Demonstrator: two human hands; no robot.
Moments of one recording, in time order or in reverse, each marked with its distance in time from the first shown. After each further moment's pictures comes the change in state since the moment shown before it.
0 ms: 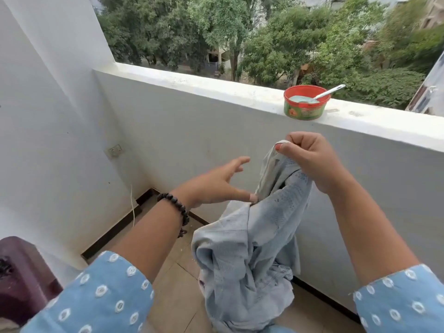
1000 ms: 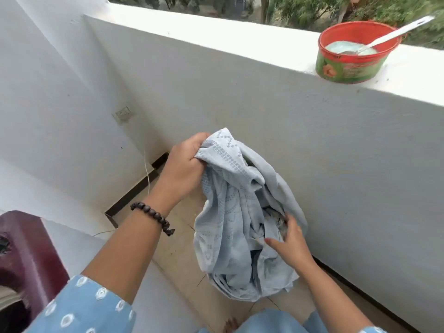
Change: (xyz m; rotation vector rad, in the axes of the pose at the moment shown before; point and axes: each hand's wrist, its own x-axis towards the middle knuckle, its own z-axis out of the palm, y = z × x) left_hand 0.053 -0.060 -0.005 -0.140 0.646 0.070; right_hand -0.096 0.263 0.065 -0.289 -0.129 0.708
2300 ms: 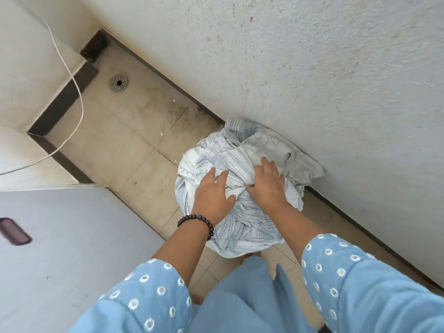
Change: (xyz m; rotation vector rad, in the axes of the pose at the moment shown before) left_hand -0.029 -0.377 0.289 0.489 -0.612 -0.596; right_hand 0.220 0.181 0.150 -0.765 -0.239 0.076
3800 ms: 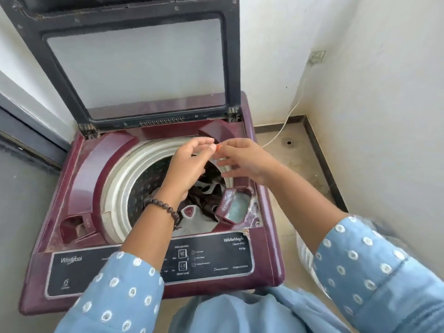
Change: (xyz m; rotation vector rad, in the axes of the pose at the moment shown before) left_hand -0.554 -0.310 -0.240 -1.161 1.010 -0.230; right_hand -0.446 -0.549 -0.086 0.587 -0.717 -0.702
